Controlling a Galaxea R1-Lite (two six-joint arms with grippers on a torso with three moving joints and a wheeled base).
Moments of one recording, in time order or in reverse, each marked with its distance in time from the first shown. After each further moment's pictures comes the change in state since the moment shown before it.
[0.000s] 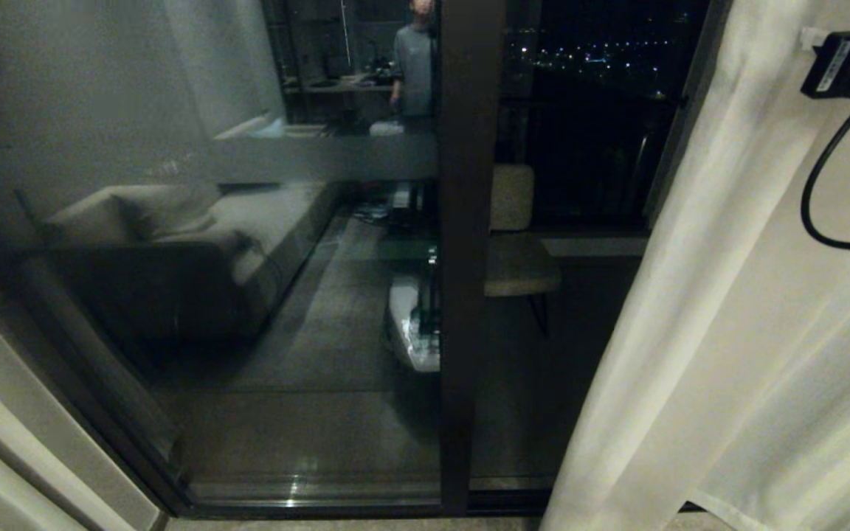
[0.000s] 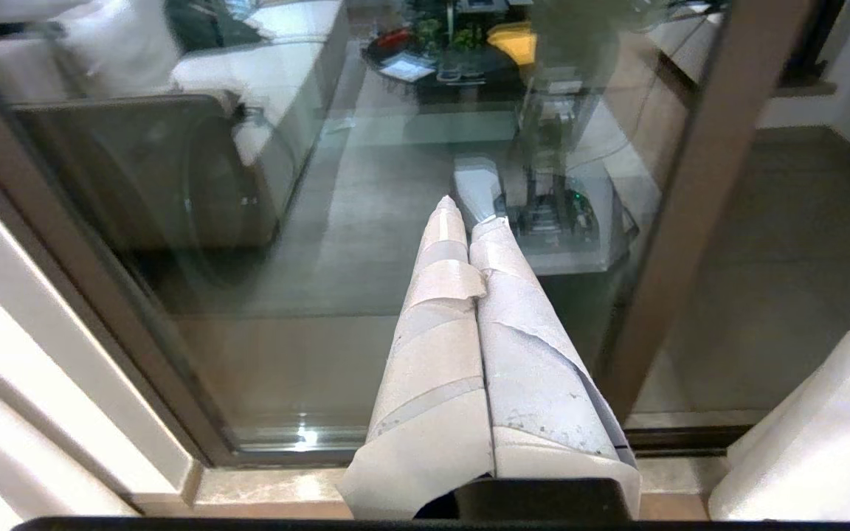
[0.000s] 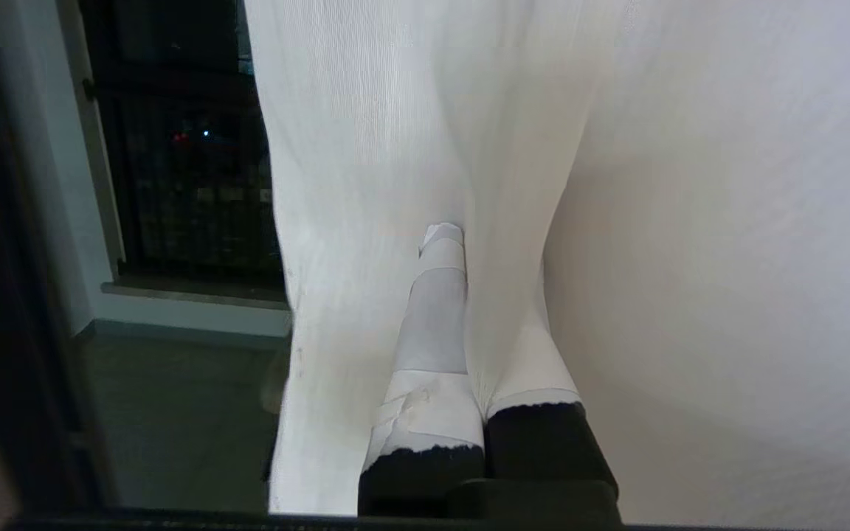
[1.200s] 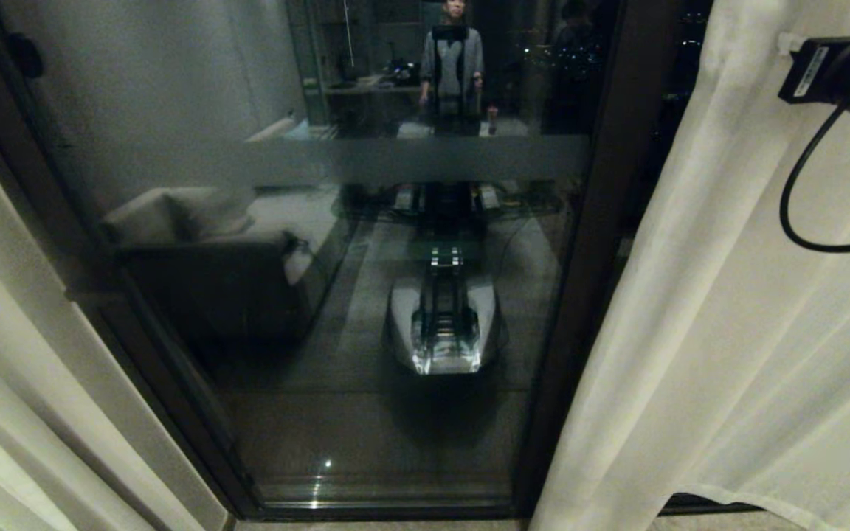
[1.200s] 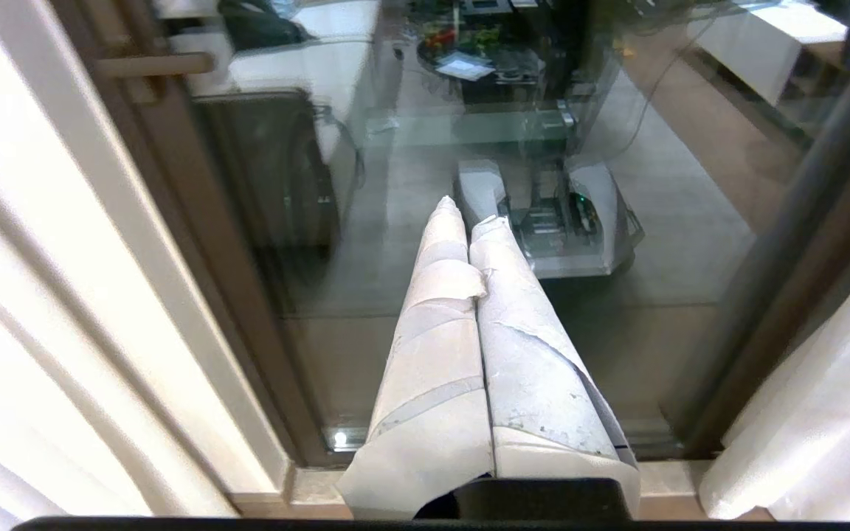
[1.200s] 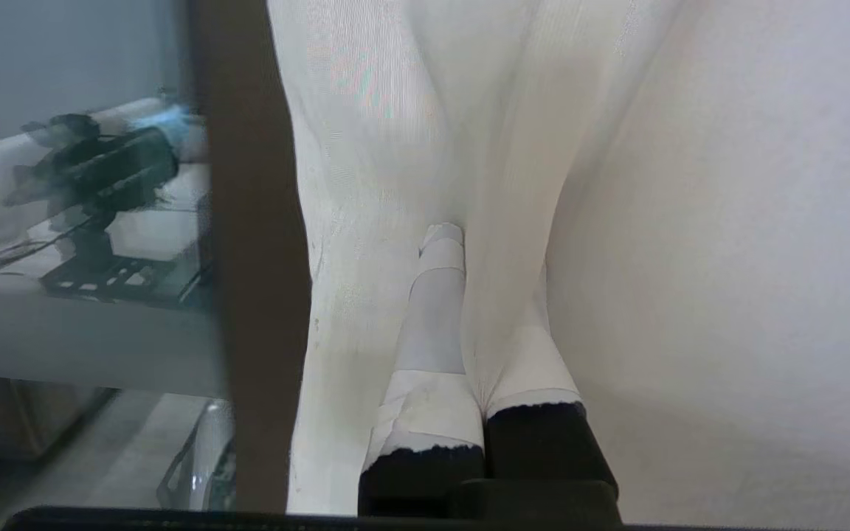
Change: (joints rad) left arm 0.000 0.000 0.000 0.000 0.001 0.002; right arm 0.031 0.021 -0.001 -0.023 -0.001 0.001
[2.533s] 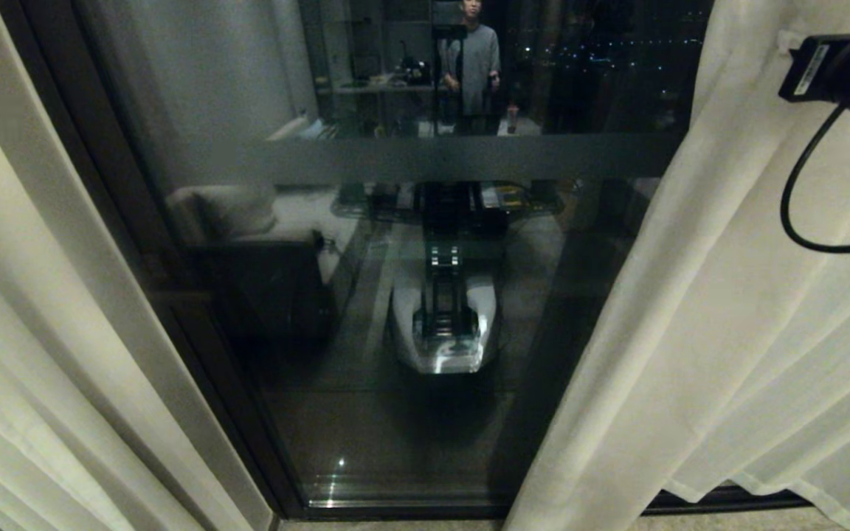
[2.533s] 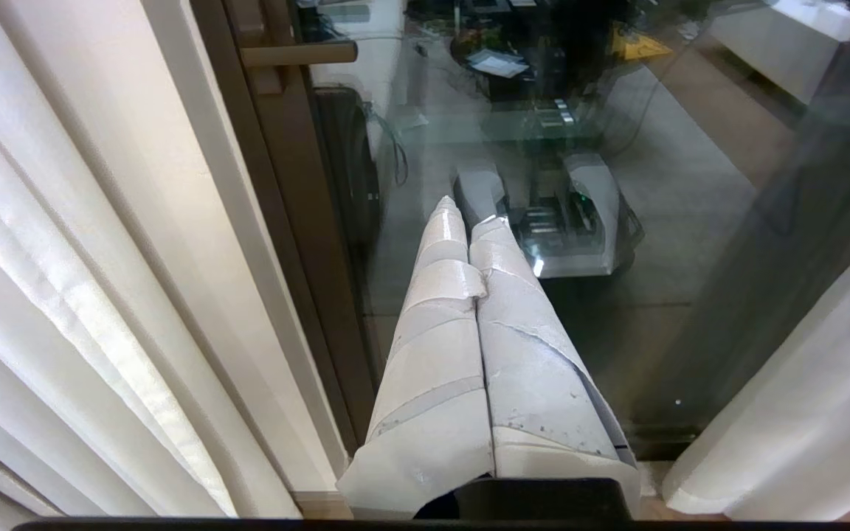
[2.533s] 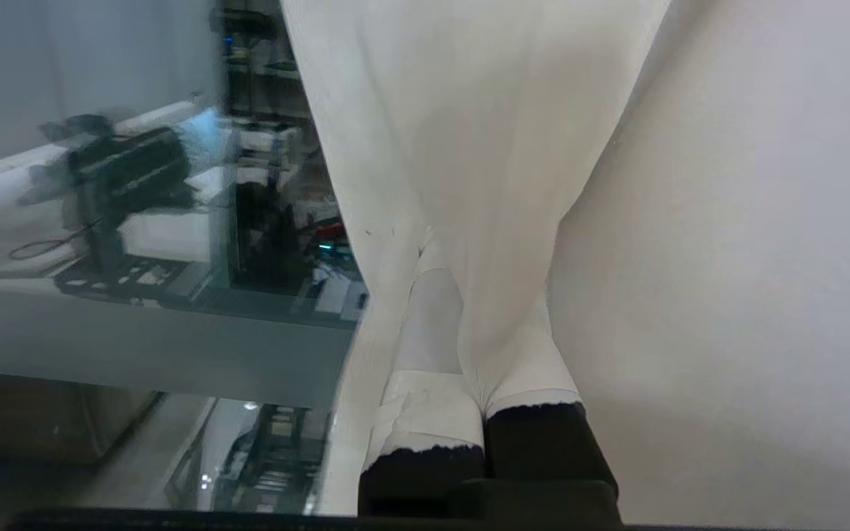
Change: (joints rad) left arm 0.000 0.000 0.000 0.000 -0.001 -0.002; right arm 0.010 -0.010 0.001 0.001 0.000 -0.002
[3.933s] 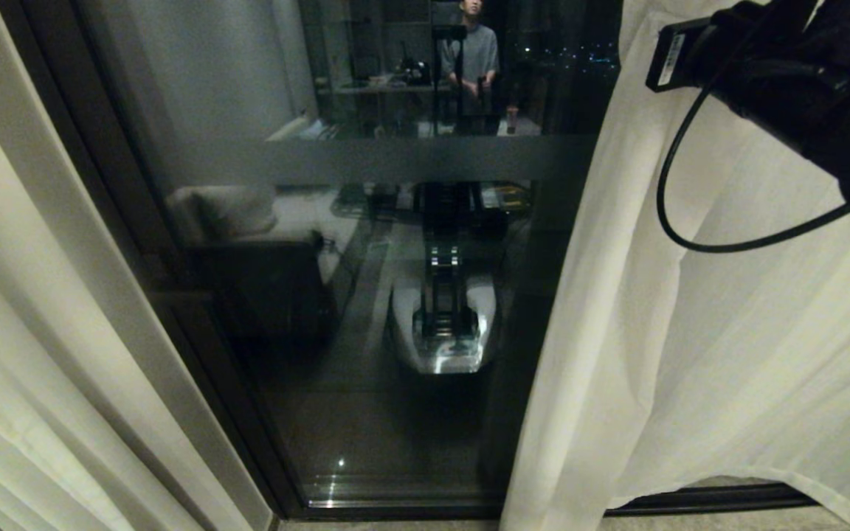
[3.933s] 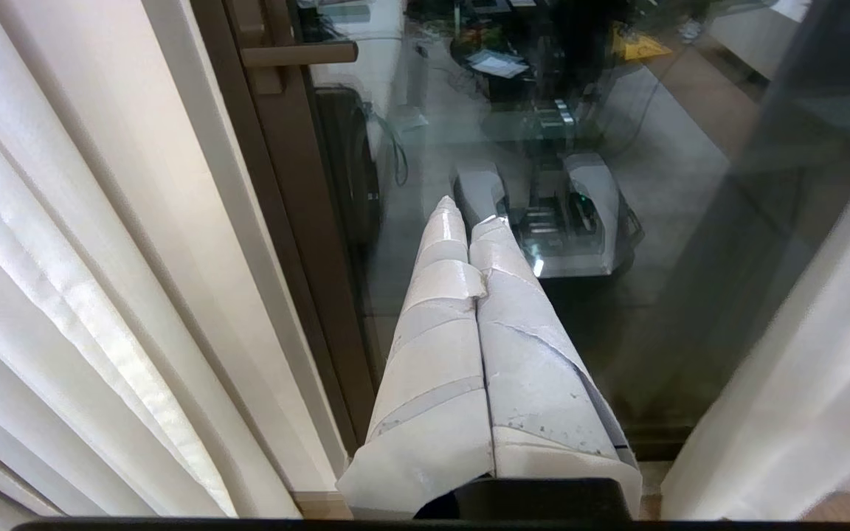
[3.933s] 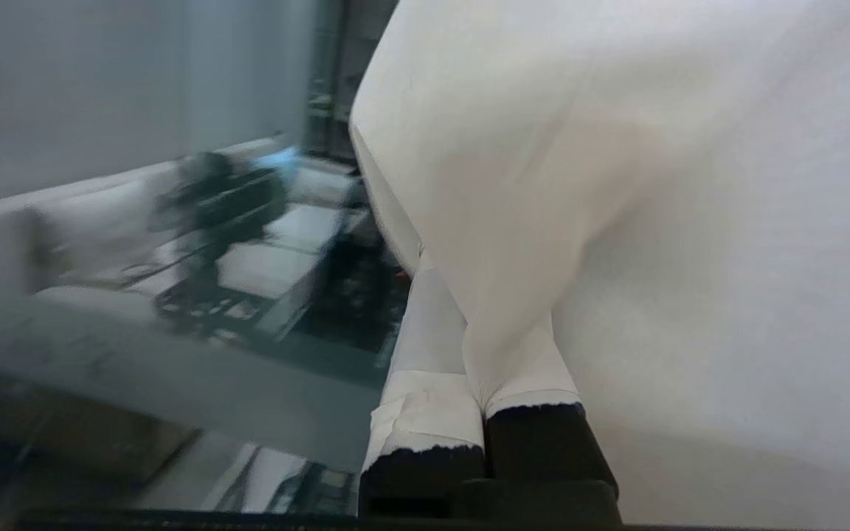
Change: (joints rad) left arm 0.000 0.000 0.000 0.000 0.000 0.000; right arm 0.317 0.144 -0.157 -0.060 -0.129 -0.137
